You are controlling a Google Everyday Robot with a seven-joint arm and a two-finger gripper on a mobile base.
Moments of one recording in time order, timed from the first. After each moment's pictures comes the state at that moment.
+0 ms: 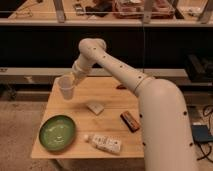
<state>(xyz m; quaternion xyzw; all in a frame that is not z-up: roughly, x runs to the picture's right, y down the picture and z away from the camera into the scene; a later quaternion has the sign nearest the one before) -0.157 -0.047 0.788 0.05 -0.39 -0.76 0.51</state>
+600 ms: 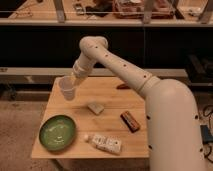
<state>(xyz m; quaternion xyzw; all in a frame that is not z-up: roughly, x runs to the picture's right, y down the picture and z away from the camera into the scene) -0.180 -0.034 0.766 0.07 -0.41 -0.77 0.49</state>
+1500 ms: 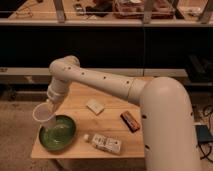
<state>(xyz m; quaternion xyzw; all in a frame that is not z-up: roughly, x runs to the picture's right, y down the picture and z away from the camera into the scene) -0.264 0.094 0.727 0.06 -0.46 -0.81 0.35</state>
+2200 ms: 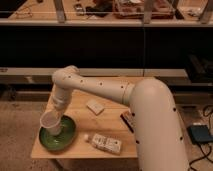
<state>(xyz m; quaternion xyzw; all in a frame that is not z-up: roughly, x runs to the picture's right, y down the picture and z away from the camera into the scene) -0.256 0.128 0.777 0.03 -0.47 -0.81 0.34</state>
